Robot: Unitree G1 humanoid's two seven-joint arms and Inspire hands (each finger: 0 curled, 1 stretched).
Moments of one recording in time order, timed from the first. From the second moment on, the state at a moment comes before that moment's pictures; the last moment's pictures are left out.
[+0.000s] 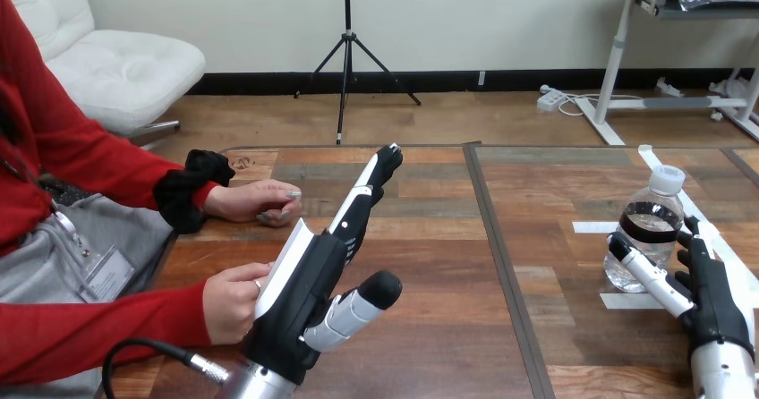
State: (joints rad) left arm 0.06 0.12 -0.18 0.27 0.09 -0.80 -0.20; right arm -0.41 -0.38 -0.18 1.27 -0.11 -0.53 -0.17
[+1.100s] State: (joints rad) left arm 0.12 0.09 -0.18 0.23 0.13 -0.82 -0.14; right arm -0.56 -0.39 -0.19 1.31 -0.09 -0.35 -0.12
